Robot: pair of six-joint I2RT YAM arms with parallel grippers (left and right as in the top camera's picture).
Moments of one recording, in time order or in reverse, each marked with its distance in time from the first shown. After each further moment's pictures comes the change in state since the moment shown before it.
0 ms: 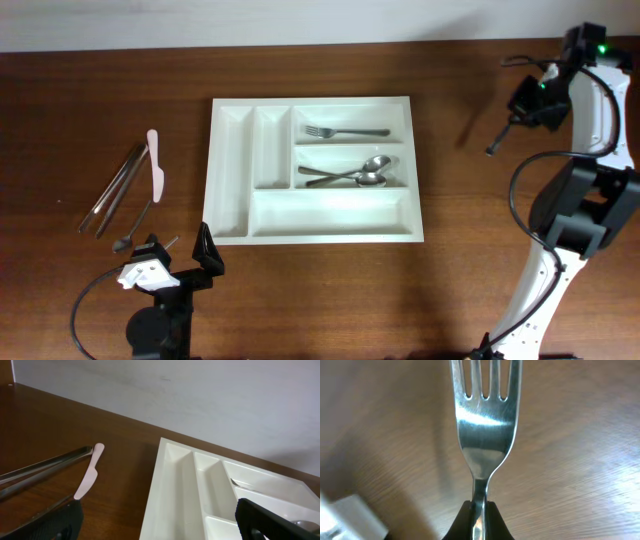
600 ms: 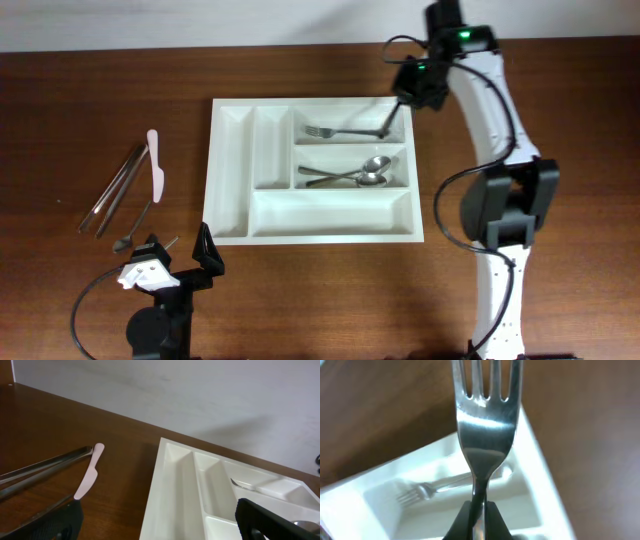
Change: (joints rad) left arm 0.000 0.000 0.000 0.000 0.000 0.000; right arm 0.450 0.000 0.059 0.060 0.027 0.421
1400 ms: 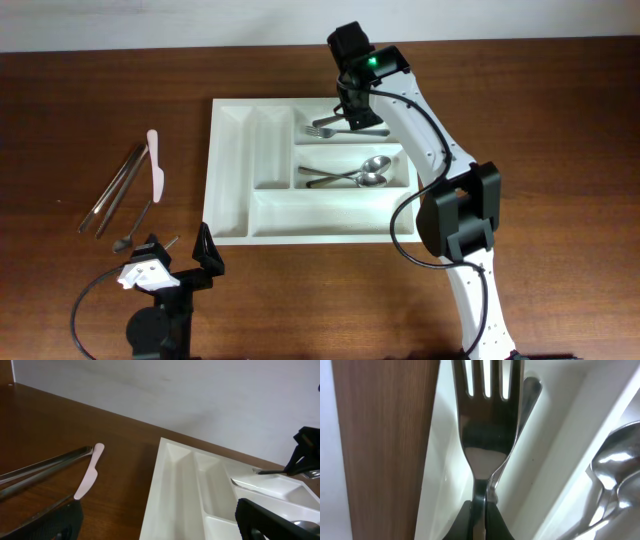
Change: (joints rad) left arm 0.000 0.000 0.000 0.000 0.000 0.000; right arm 0.254 0.036 0.000 0.047 0.330 0.997
